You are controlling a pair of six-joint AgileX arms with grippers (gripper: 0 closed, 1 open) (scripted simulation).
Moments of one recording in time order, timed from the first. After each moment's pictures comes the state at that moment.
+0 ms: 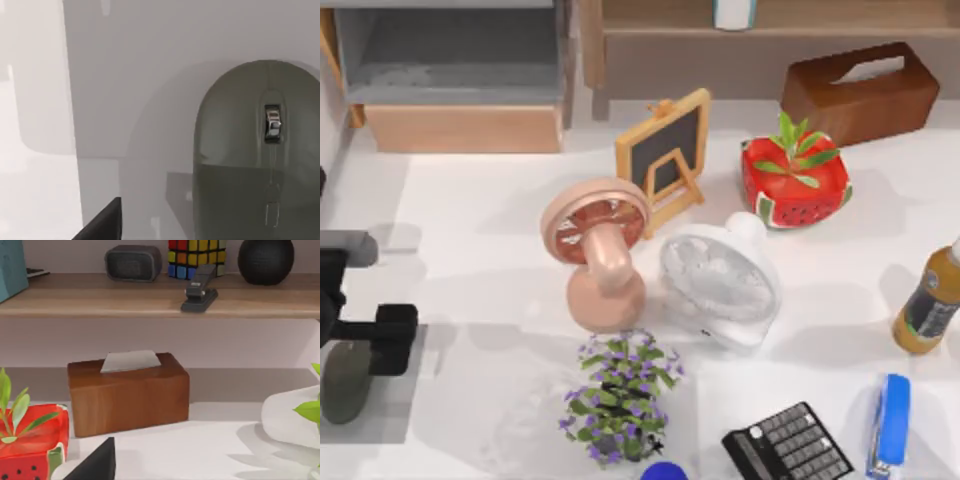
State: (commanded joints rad) left arm -0.03 1.55 0.77 -0.69 -0.01 0.01; right arm 0.00 0.00 0.00 0.00 0.00 0.00
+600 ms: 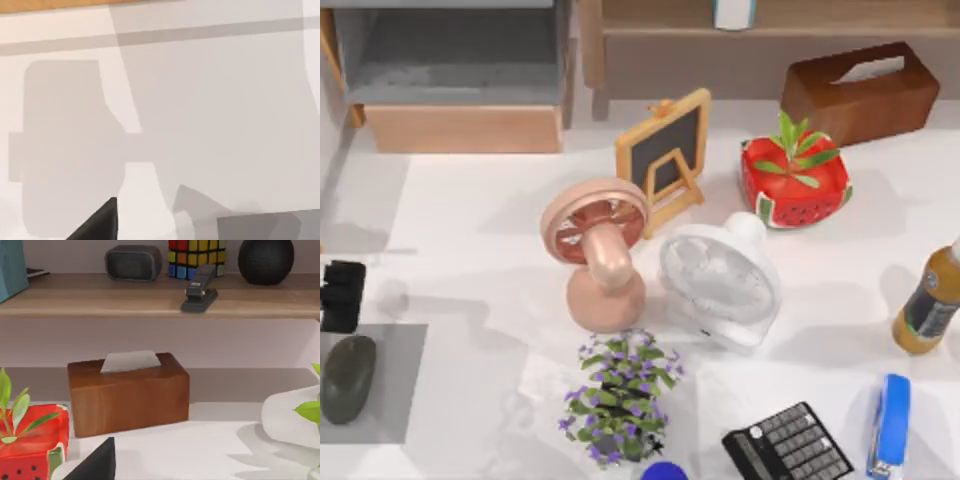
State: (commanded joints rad) left arm 0.20 1.56 0.70 -0.29 0.12 0.28; right arm 0.00 0.00 0.00 0.00 0.00 0.00
